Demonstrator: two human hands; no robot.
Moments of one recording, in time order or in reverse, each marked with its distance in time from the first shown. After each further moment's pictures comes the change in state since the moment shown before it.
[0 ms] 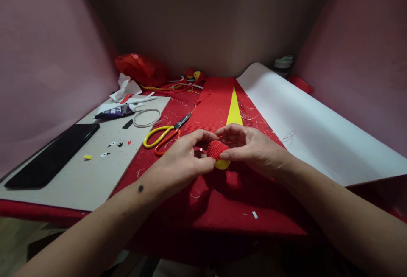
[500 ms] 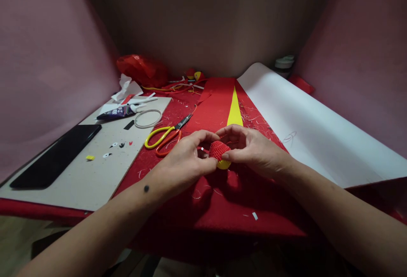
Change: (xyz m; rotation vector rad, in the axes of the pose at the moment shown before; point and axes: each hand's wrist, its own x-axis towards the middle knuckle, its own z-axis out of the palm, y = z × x) left_hand 0.003 -0.004 0.001 -0.031 -0.044 0.017; right_hand -0.001 -0.002 0.001 -0.059 -0.011 -0.026
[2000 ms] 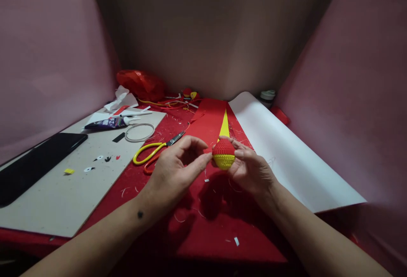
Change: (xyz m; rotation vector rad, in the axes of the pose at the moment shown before) left_hand -0.002 0.013 0.000 0.003 0.292 0.356; right_hand 0.004 -0.009 -0.008 0.502 0.126 -0.062
